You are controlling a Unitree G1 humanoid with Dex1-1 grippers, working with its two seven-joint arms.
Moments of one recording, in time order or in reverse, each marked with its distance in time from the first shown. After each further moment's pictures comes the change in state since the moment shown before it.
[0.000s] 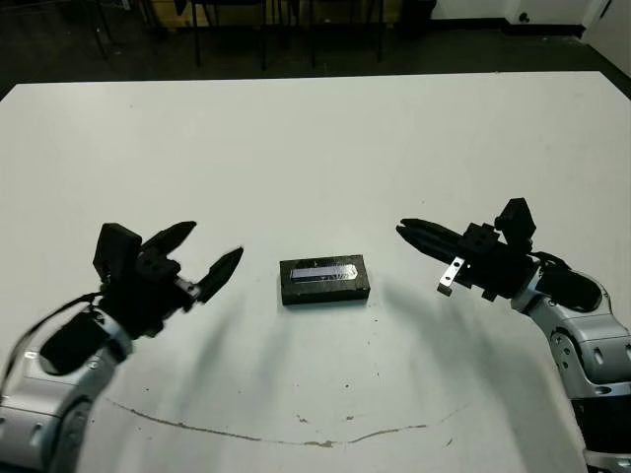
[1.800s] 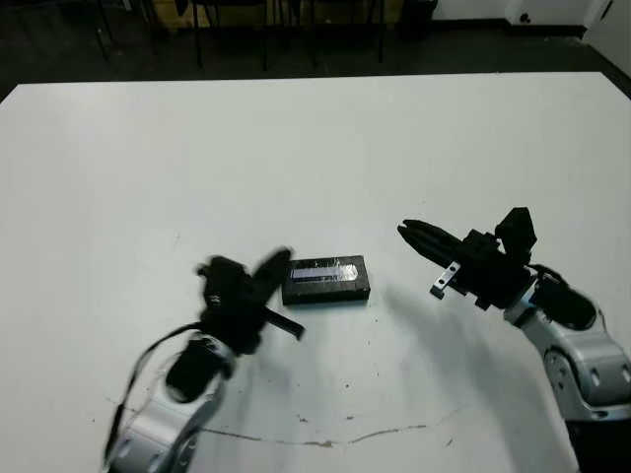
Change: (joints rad) left arm 0.048 -0.051 -0.249 0.121 0.362 -0.432 0.158; right arm 0.101 0.078 -0.007 -0.166 -0.001 0.026 -0.181
